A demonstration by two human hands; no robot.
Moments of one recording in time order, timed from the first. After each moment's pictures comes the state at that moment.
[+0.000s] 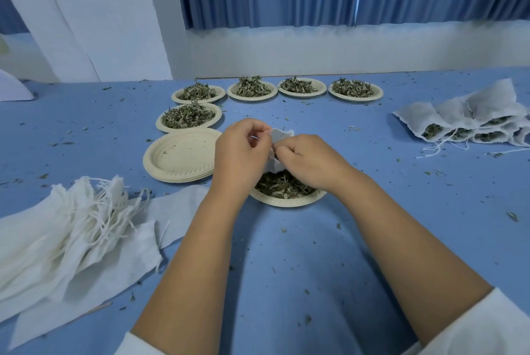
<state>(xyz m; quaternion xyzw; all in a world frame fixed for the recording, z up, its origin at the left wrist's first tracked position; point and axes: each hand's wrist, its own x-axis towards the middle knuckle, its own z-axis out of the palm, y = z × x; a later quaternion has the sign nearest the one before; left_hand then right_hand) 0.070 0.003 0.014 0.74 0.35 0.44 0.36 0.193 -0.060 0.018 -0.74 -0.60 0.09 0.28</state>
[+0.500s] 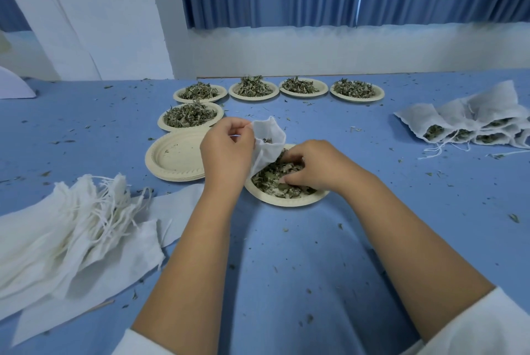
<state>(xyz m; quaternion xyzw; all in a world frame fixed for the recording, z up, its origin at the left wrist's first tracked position) 0.063 0.008 0.019 0.64 0.41 0.50 0.42 0.211 -0.058 0.006 -0.78 -0.59 0.09 0.16</state>
